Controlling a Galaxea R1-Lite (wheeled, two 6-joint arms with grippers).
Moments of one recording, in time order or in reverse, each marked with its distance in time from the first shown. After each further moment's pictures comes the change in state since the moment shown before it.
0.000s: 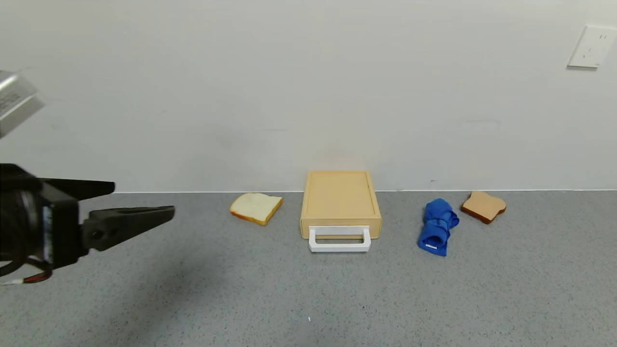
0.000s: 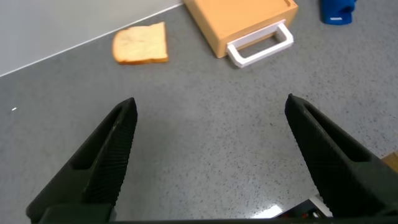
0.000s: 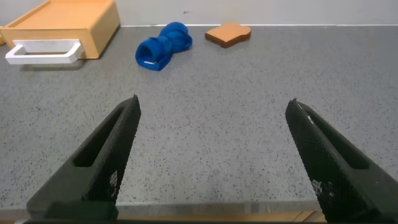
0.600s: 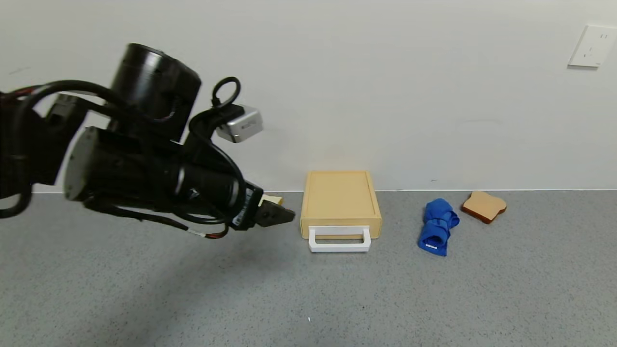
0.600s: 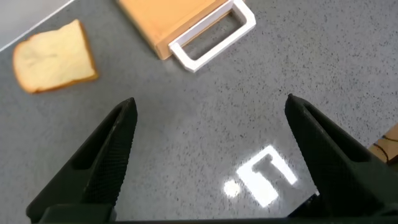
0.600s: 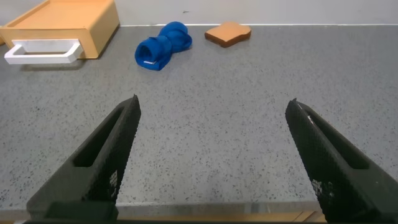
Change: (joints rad) left arm -0.229 0.490 -0.350 0.105 0.021 -0.003; right arm 0.000 0.000 0.000 0.000 0.000 0.001
